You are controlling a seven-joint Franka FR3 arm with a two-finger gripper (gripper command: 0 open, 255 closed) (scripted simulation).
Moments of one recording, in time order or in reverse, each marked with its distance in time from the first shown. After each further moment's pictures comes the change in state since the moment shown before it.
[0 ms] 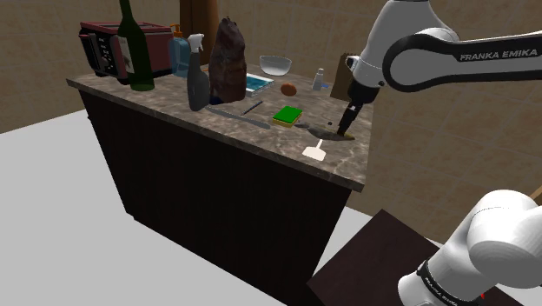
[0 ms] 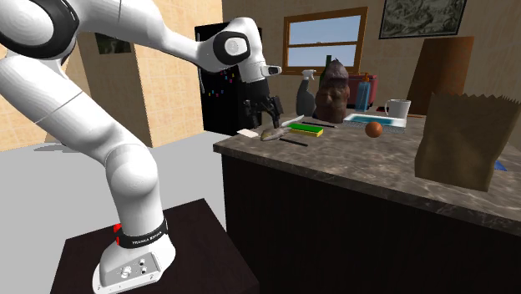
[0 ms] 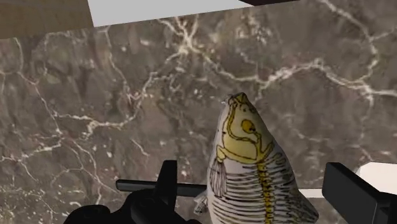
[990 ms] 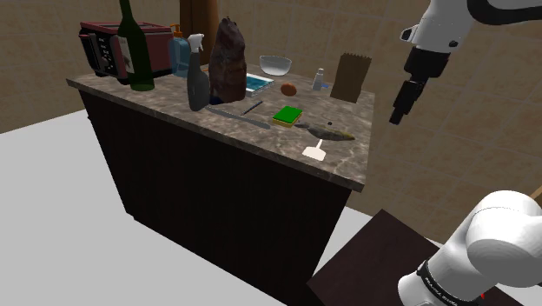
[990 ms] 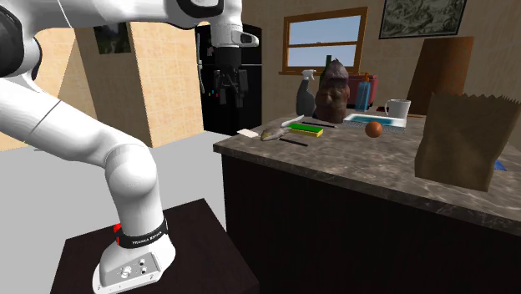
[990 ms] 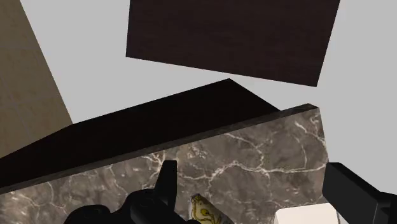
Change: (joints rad) arm -0.033 -0.230 -0.022 0.138 0.123 -0.542 0.084
